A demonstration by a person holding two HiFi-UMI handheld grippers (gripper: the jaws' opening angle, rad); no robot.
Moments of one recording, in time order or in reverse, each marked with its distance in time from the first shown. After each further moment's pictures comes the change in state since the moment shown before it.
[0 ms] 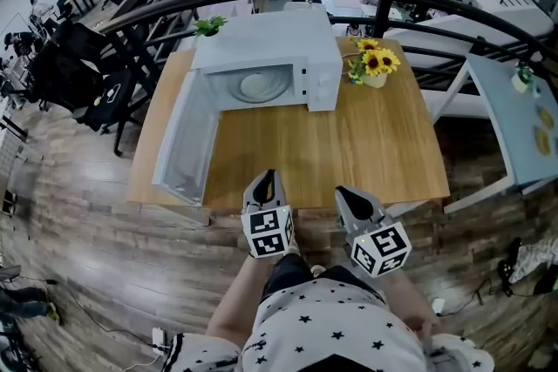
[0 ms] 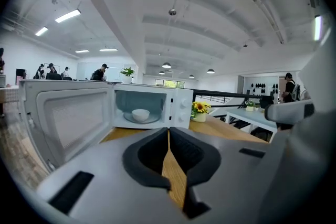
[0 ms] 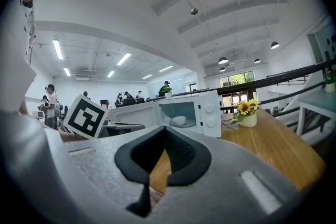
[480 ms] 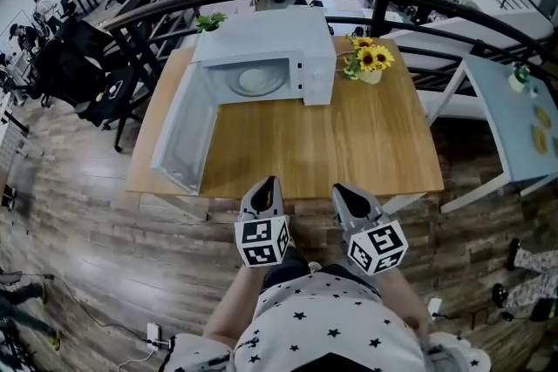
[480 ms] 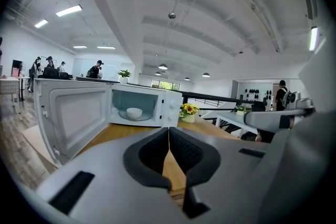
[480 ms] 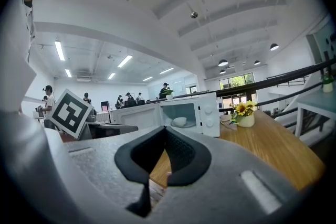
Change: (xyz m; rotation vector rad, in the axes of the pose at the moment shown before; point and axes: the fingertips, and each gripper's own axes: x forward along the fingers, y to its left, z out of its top) left arm -0.059 -0.031 -0.007 -0.037 -0.017 -0.069; right arm -0.034 0.013 -0.005 -0.005 -0.030 0.003
